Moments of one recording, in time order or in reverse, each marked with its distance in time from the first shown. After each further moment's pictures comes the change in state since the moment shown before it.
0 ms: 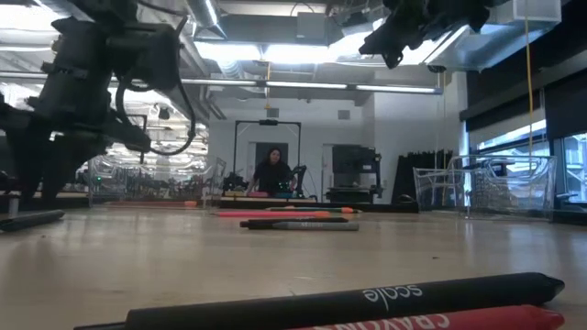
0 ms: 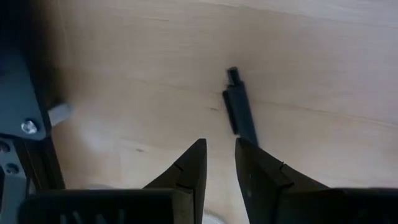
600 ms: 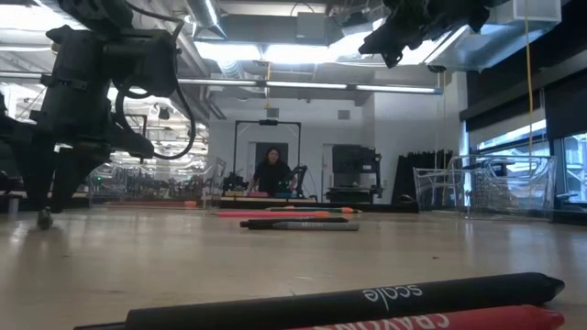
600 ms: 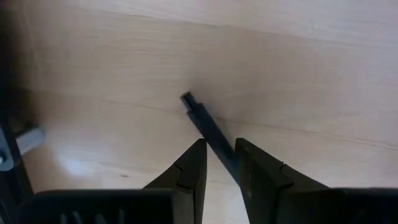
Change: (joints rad) left arm 0.000 0.000 -0.046 0.087 -0.049 0.000; right arm 0.000 0.000 0.000 0.003 0.000 -0.016
